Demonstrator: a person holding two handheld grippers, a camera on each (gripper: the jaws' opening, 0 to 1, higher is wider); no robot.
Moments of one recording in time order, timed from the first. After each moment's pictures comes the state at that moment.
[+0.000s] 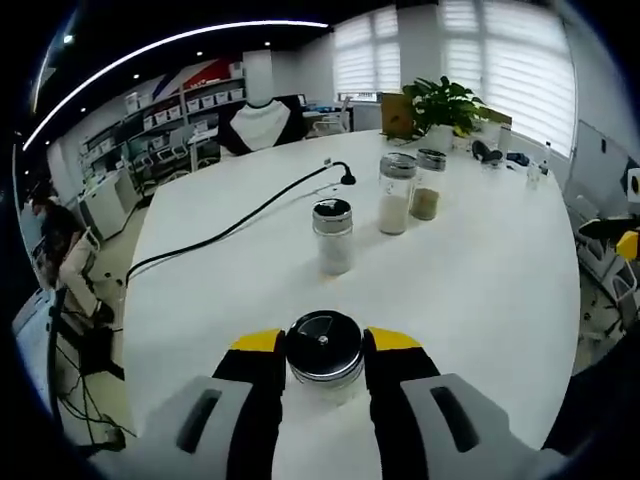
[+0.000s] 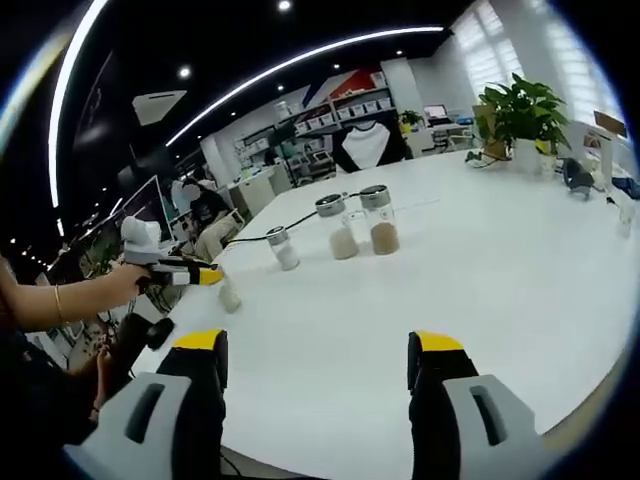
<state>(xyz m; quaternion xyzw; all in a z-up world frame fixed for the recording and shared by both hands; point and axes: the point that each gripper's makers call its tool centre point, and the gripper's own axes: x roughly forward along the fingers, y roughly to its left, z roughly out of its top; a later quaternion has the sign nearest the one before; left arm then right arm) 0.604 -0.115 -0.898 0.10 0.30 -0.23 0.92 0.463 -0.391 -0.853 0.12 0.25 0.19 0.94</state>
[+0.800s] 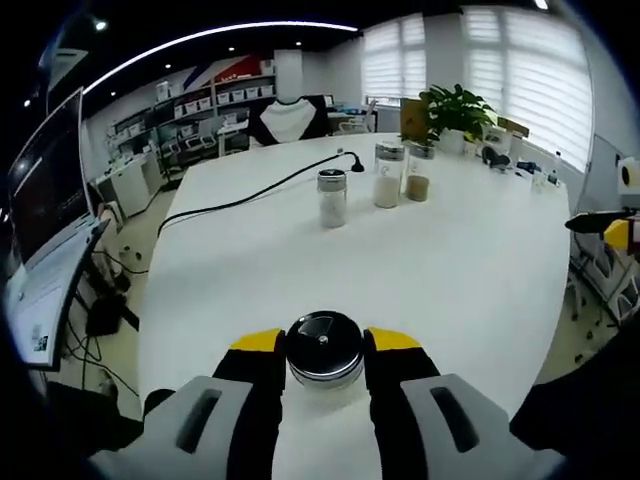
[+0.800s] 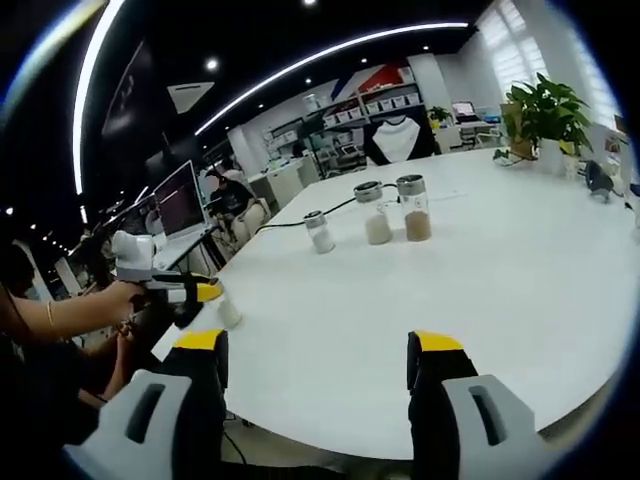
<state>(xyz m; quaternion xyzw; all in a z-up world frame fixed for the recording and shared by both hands) 0.512 -0.090 -0.906 0.07 0.30 -0.18 0.93 0.426 -0.363 -0.854 0.11 0.26 0.24 0.93</state>
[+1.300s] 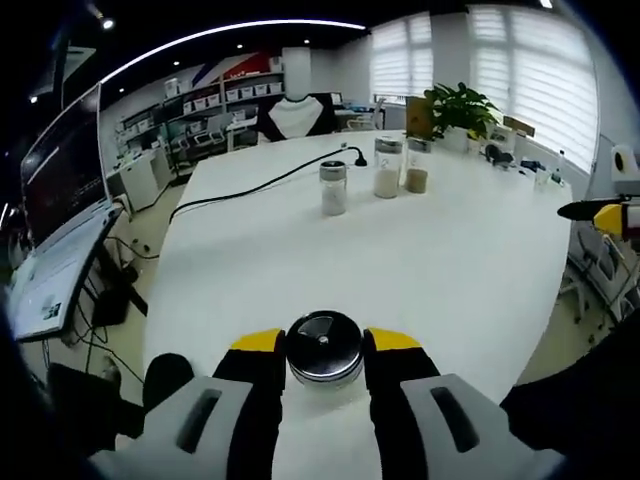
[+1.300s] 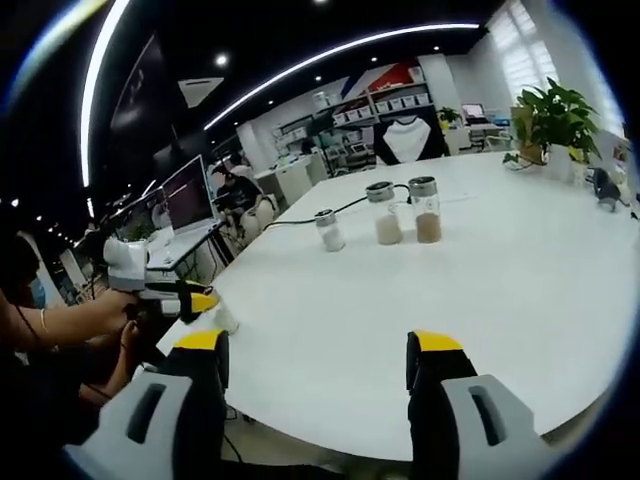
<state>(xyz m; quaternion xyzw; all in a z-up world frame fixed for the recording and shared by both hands) 0.476 -0.086 -0.905 0.07 0.30 -0.16 0.94 0.424 -0.351 -0.850 0.10 0.26 0.26 0.92</state>
